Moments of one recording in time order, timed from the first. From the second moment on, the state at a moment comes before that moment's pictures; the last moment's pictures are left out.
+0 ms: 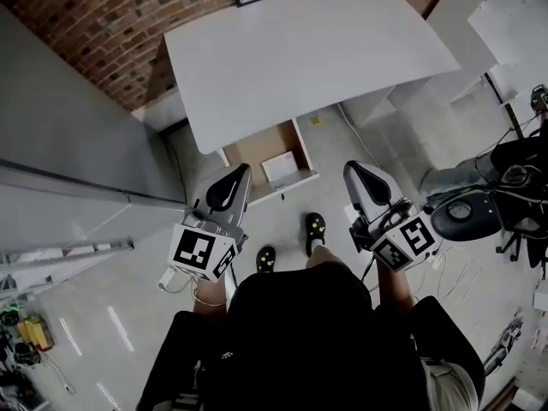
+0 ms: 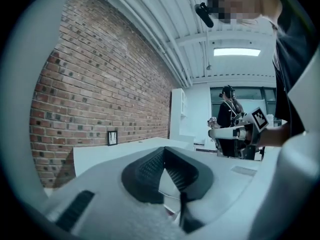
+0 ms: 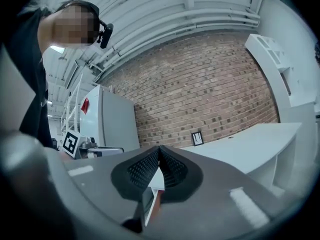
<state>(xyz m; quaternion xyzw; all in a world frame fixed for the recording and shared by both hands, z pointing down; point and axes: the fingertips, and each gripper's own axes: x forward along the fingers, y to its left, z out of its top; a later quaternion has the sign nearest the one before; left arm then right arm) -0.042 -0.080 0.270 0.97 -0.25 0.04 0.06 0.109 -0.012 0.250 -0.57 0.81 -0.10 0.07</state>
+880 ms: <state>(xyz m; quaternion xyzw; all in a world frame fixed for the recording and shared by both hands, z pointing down) 0.002 -0.104 0.269 0.92 -0.37 0.06 0.05 0.163 -0.089 0.262 -0.45 0.88 -0.12 0.05</state>
